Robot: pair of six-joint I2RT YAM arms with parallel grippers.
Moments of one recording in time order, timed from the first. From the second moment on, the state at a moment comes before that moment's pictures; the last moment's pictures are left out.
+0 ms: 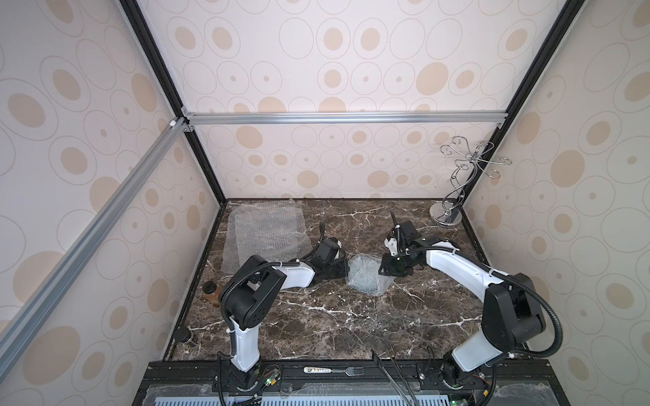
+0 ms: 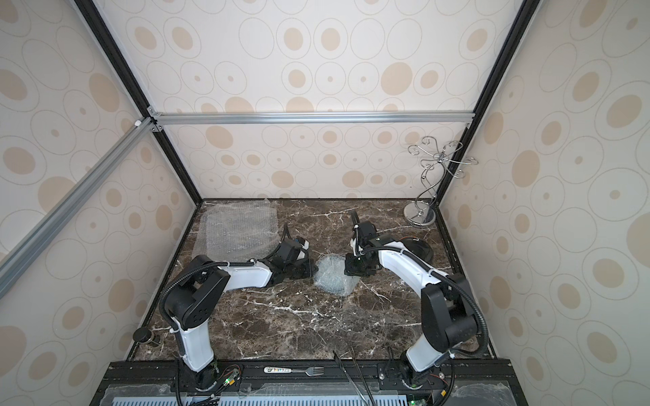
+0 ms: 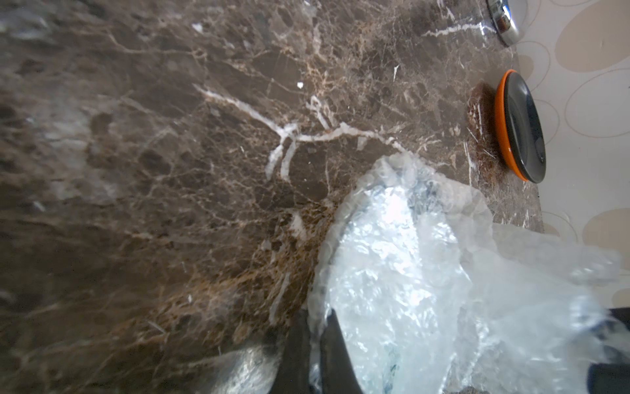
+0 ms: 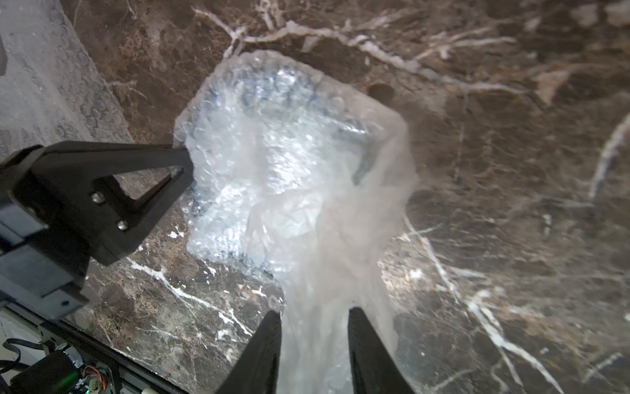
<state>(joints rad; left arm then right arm) -0.64 1.88 0.98 0.13 0.21 -0.68 0.37 1.56 1.11 -0.78 -0.25 0.40</state>
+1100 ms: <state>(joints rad) -0.62 1.88 0.98 0.13 0.21 -0.68 0.55 1.69 1.31 -0.78 -0.28 0.41</state>
